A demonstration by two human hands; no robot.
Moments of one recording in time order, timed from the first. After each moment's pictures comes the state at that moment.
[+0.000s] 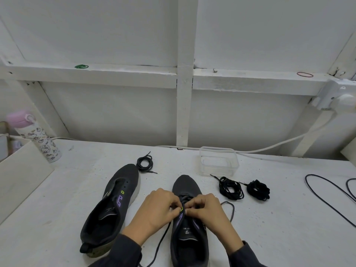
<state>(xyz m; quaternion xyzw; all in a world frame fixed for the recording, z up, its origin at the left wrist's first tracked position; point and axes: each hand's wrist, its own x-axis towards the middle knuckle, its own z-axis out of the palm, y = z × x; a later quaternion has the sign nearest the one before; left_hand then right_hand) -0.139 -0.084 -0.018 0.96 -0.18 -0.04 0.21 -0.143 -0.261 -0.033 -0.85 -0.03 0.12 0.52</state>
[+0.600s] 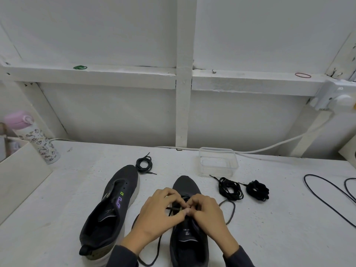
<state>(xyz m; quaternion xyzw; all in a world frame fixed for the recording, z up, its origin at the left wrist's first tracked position) -0.156 -0.083 -0.033 0.92 -0.13 -0.03 0.37 -0.146 -0.255 -0.038 -0.90 -0.02 0.09 0.42</state>
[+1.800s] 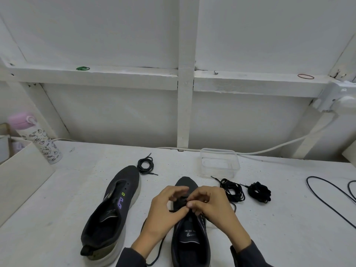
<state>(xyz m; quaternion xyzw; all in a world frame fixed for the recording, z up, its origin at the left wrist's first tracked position) -0.152 -0.099 -0.043 0.81 -0.10 0.04 0.57 -0.137 -0.266 -0.007 -0.83 -0.07 0.07 0.55</state>
